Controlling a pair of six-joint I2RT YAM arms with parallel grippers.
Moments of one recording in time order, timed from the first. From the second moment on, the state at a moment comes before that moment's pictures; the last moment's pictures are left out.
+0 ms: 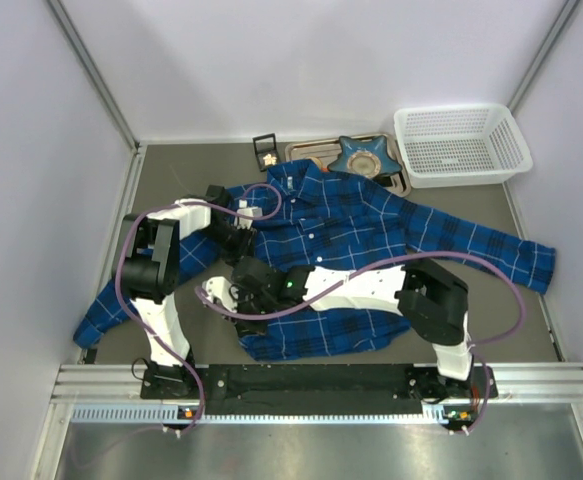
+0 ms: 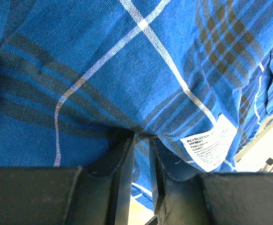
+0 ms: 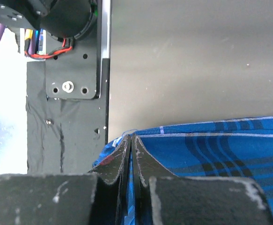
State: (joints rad) left arm -0.18 1.93 1.20 -0.76 0.60 0.15; right arm 1.25 1.91 1.37 -0.28 -0.40 -0.12
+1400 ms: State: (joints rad) left arm -0.18 1.94 1.22 -0.78 0.60 0.15; right arm 1.23 2.00 1.33 -0.35 -0.39 -0.34
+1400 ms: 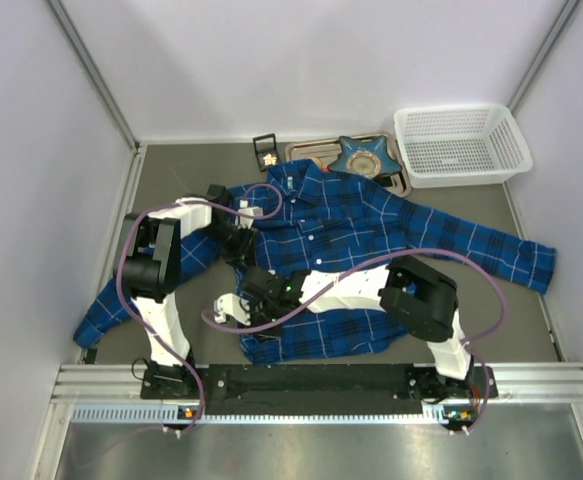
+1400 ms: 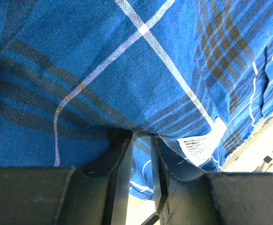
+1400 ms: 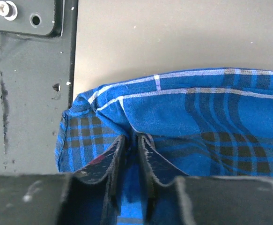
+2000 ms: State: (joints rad) left arm -0.18 1.95 1.22 -0.79 0.60 0.15; right arm 1.22 1.93 1.35 -0.36 -0.58 -0.26
